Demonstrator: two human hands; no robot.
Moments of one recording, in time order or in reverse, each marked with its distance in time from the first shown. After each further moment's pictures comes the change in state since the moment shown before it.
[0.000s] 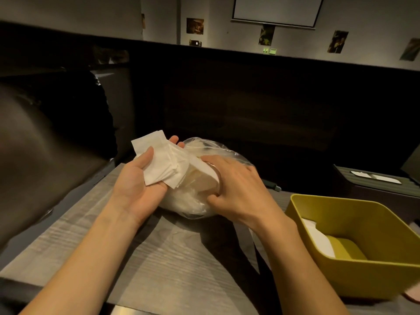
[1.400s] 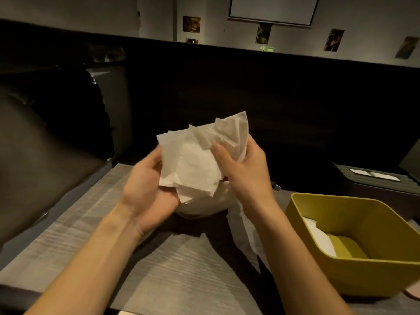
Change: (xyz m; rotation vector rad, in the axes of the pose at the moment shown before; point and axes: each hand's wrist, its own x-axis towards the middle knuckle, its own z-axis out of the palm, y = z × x) left_hand -0.013 -0.009 0.014 0.153 -0.171 -0.160; right_hand 0.011 -0.009 0.003 0.968 0.446 0.170
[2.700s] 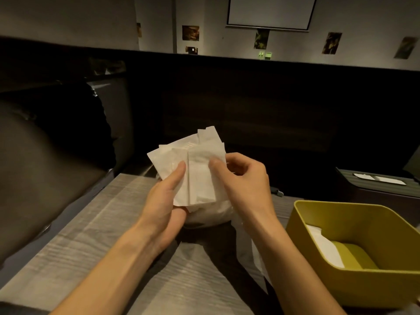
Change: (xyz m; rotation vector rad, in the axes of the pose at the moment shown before) left_hand -0.001 -0.025 0.016 0.203 0.213 0.127; right_hand -0.007 0.007 0.000 -0.095 0.043 0.046
